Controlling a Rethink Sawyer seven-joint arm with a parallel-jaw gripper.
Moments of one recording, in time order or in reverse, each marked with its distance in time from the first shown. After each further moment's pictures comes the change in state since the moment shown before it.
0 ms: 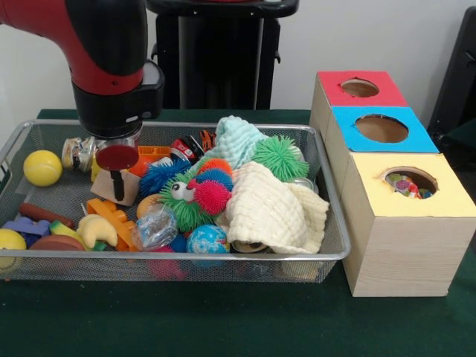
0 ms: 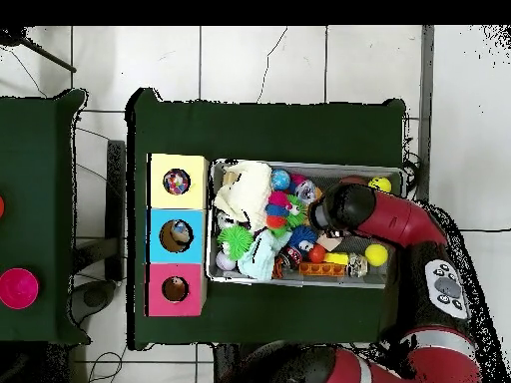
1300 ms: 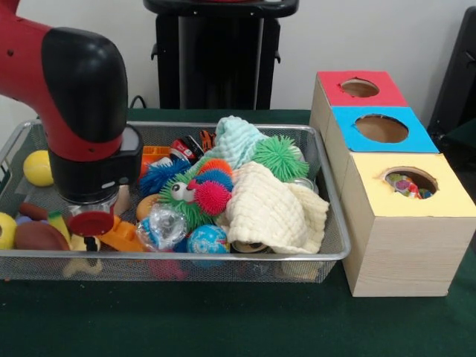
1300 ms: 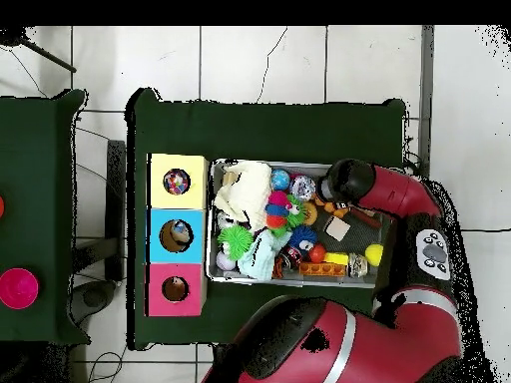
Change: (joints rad) arm 0.006 0.206 -0.012 -0.287 0.019 -0.029 0.000
